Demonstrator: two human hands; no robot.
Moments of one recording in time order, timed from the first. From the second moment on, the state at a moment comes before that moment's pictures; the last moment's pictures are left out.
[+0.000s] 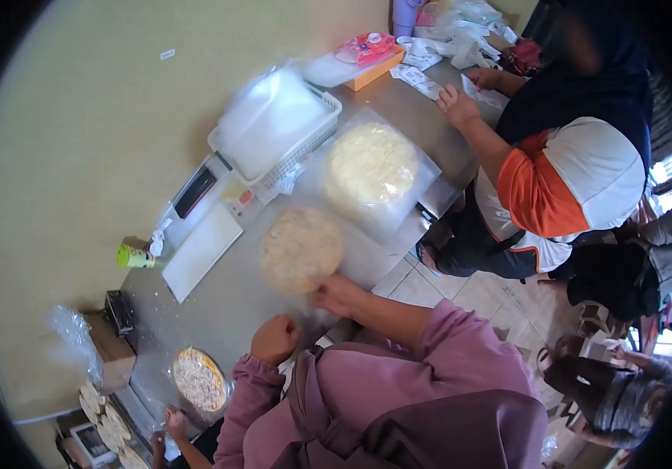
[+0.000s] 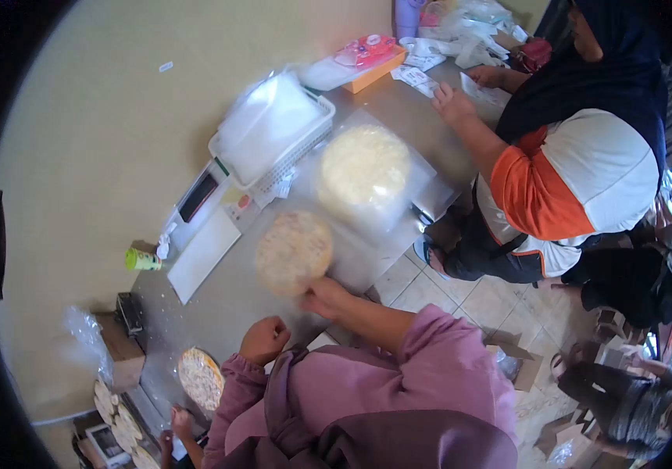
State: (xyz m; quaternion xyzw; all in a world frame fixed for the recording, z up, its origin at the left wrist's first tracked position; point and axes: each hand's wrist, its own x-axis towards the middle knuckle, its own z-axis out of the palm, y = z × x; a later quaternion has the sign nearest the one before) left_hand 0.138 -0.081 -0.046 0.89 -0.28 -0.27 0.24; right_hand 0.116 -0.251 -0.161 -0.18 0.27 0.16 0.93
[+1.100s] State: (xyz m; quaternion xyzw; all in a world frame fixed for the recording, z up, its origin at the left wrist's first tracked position) left_hand 0.074 0.033 -0.050 0.82 0.15 -0.31 0.46; right_hand 0.433 -0.341 -0.099 -0.93 0.21 -0.06 0.29
